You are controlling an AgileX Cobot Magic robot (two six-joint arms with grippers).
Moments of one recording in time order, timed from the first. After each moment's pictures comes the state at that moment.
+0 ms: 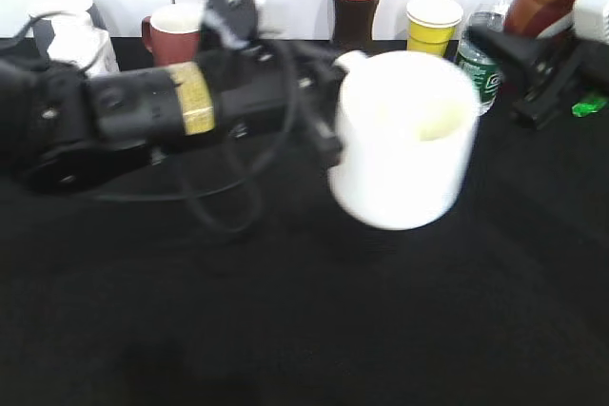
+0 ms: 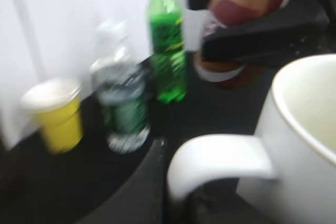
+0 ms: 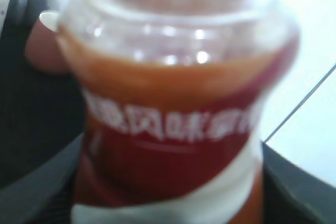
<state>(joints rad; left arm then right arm) -0.67 1.77 -0.89 0.66 -0.79 -0.37 0.16 1.35 -0.53 -0.63 -0.84 -0.05</state>
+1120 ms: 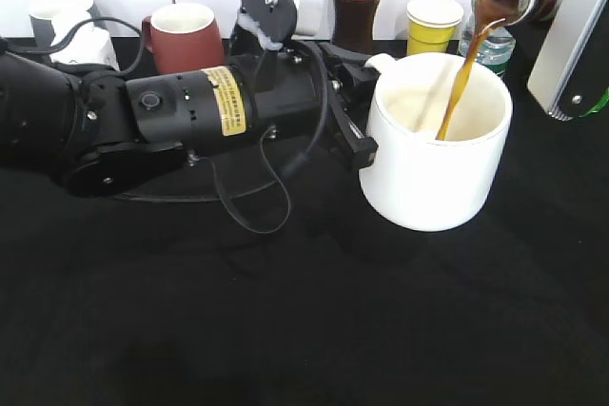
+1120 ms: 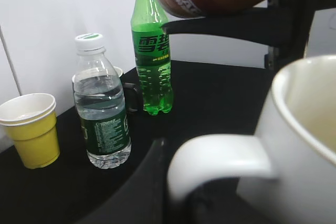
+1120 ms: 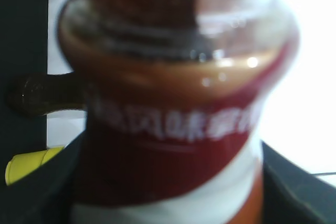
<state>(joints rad) -0.72 1.82 -0.94 0.62 -0.79 -0.37 0.16 1.33 -0.63 -0.74 -0.79 -0.84</state>
